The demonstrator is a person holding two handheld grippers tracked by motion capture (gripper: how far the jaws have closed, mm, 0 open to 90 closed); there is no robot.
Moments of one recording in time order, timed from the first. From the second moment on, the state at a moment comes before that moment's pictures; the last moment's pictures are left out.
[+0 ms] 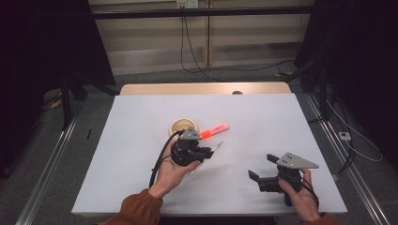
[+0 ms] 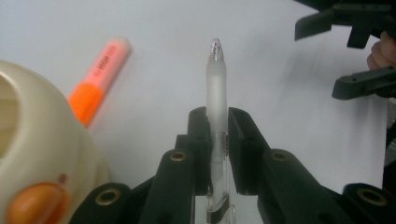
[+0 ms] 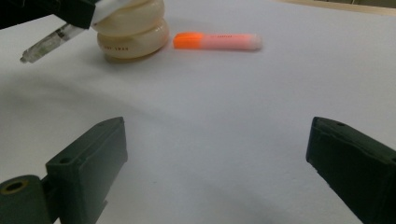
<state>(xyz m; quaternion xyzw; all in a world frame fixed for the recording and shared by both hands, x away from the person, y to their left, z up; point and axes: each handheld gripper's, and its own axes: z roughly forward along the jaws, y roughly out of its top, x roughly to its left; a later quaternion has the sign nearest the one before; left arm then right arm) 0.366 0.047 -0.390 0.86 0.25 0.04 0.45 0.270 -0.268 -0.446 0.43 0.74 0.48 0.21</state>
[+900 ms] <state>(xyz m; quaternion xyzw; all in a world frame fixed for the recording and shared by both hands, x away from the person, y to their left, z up) 0.372 0.078 -0.362 0.81 0.25 0.08 0.52 0.270 -0.268 -0.446 0.43 0.74 0.48 0.21</state>
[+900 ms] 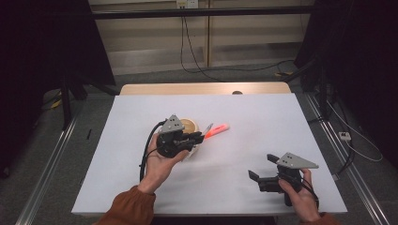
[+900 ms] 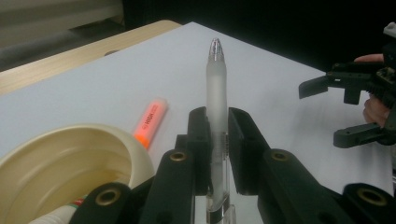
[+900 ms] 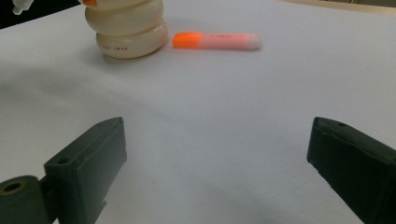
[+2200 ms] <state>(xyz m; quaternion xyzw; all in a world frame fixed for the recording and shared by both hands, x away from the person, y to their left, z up) 0.391 0.105 -0.347 0.71 0.29 0.17 0.62 0.271 -0.268 -0.447 0.43 0.74 0.48 0.21</state>
